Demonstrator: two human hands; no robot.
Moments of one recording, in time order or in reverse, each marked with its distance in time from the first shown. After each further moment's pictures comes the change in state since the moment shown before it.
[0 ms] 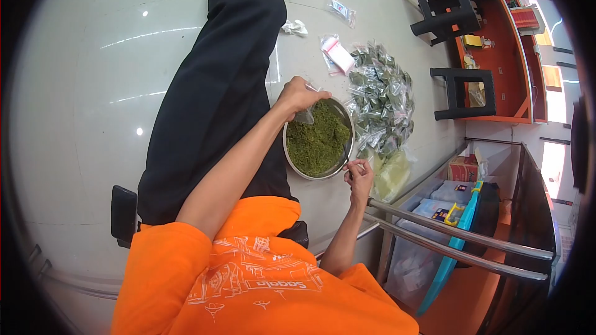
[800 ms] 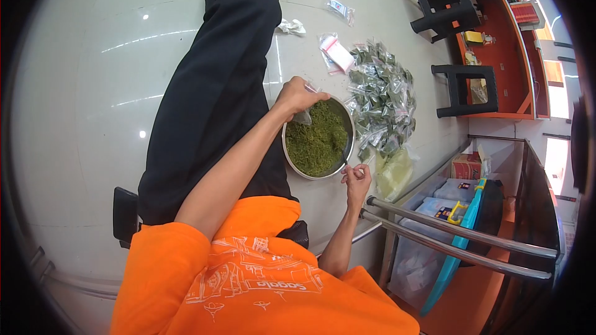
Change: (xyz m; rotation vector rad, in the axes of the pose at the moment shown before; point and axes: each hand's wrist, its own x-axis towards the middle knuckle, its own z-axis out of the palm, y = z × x) left_hand 0.004 -0.004 0.006 0.123 0.068 0.048; right_hand -0.004 0.036 -0.006 -0.057 0.118 -0.141
